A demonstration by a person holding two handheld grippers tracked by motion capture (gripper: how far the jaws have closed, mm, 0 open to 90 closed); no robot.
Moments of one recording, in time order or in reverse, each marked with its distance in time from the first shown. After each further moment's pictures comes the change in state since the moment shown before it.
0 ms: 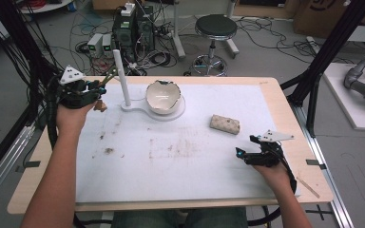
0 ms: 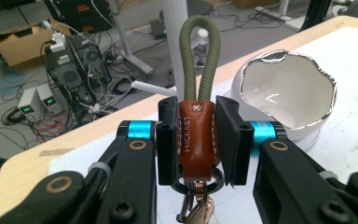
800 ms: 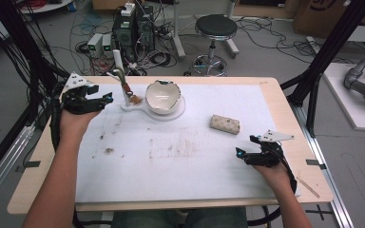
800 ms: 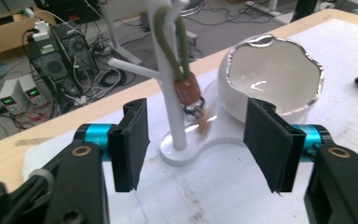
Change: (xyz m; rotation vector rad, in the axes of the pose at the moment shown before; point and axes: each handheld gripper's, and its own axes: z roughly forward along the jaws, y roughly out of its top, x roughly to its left) left arm -0.009 -0.018 0.003 0.017 -0.051 -0.027; right arm 0.000 0.000 -0.001 0.000 0.002 0.000
